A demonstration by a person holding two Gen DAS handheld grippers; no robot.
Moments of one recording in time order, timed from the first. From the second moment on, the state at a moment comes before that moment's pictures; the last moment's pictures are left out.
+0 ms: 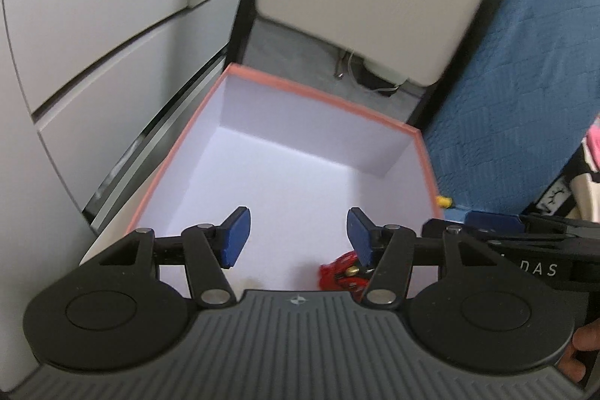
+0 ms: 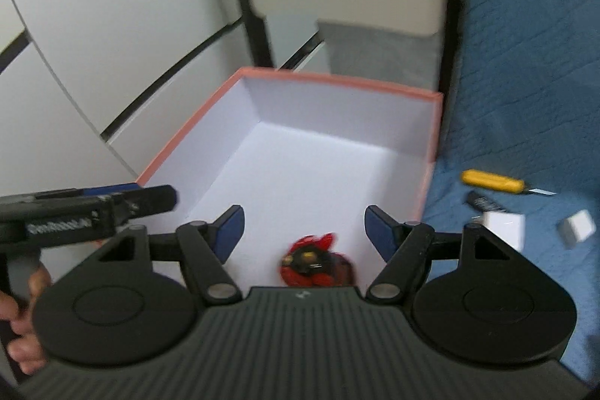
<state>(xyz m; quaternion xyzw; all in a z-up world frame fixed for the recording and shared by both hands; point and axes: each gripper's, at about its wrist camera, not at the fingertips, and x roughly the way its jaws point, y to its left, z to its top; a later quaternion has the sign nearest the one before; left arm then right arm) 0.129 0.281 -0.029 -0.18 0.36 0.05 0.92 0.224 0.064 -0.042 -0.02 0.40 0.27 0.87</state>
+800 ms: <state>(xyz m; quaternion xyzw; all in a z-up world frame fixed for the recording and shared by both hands) 0.103 0.118 -0.010 -0.14 0.32 -0.06 0.94 0.145 -0.086 -0.020 0.00 0.31 0.17 0.93</state>
